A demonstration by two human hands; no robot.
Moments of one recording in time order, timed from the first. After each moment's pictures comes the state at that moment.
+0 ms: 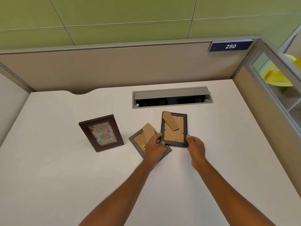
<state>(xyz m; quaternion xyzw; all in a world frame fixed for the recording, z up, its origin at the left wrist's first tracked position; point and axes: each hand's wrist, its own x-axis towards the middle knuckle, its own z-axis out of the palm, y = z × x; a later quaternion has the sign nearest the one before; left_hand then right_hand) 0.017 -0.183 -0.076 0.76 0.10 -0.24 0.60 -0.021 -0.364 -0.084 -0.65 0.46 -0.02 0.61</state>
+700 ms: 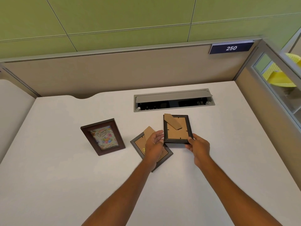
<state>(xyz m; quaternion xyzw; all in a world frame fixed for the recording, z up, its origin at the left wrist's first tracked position) 0.031 -0.187 -0.063 0.71 0.13 -0.22 0.65 -0.002 -0.383 -0.080 -0.56 0.49 -0.04 0.66</state>
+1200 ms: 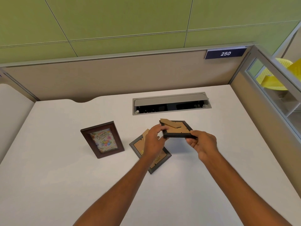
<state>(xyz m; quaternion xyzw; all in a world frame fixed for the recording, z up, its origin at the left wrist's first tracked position) 0.049 -0.195 -0.033 0.82 -0.08 -0.08 0.56 -0.007 -0.388 0.003 -0.49 0.48 -0.04 0.73</state>
